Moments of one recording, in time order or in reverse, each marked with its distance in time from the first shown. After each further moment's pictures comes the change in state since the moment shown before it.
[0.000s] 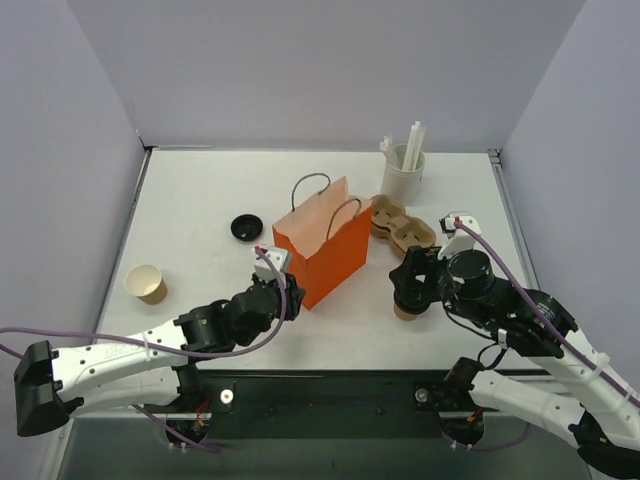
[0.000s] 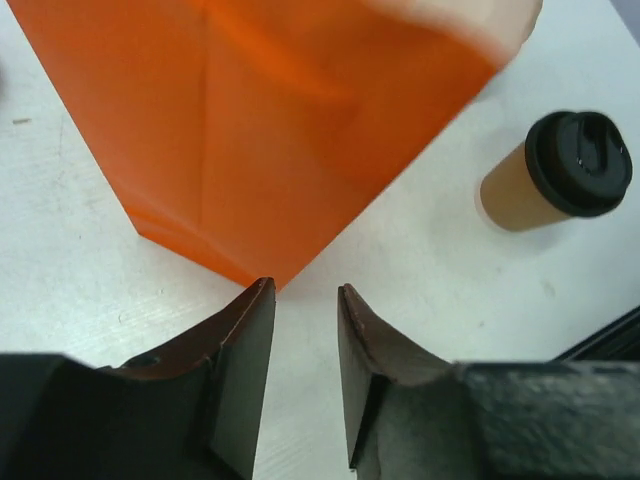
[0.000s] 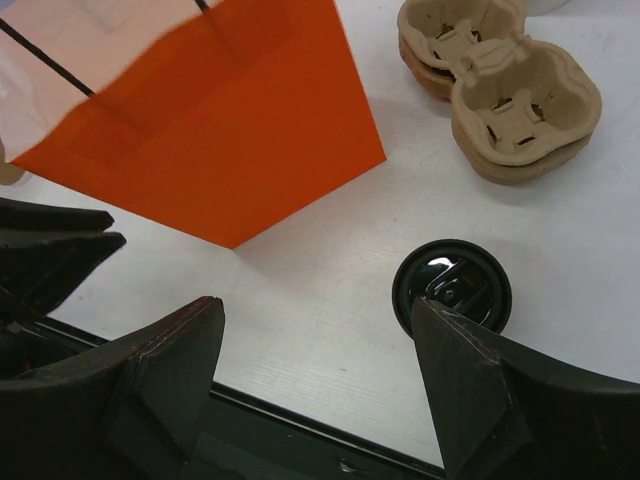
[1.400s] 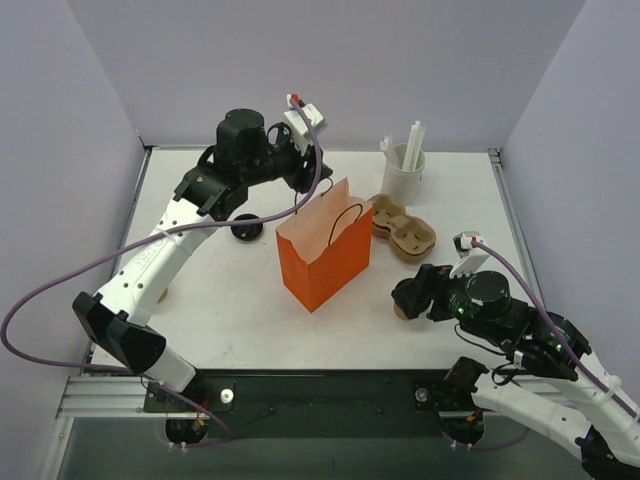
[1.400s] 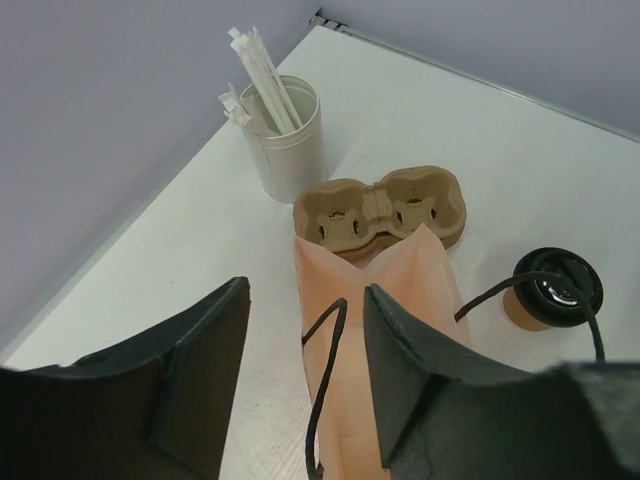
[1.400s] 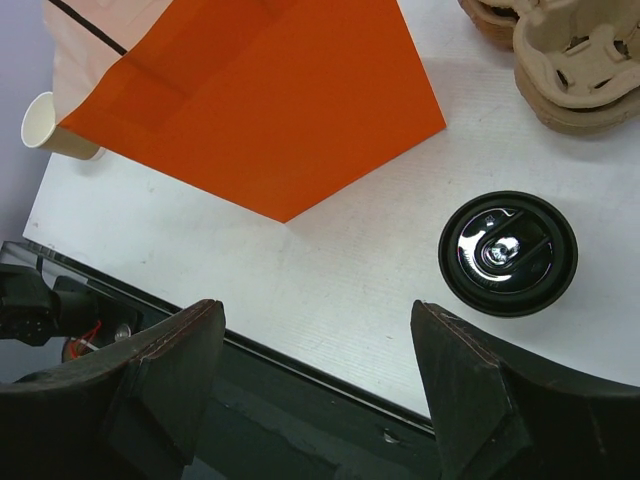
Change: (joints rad) left arm 0.537 0.595 1.112 -0.349 0.938 0.687; right arm 0.001 -0.163 -0.122 0.009 -0.129 0.122
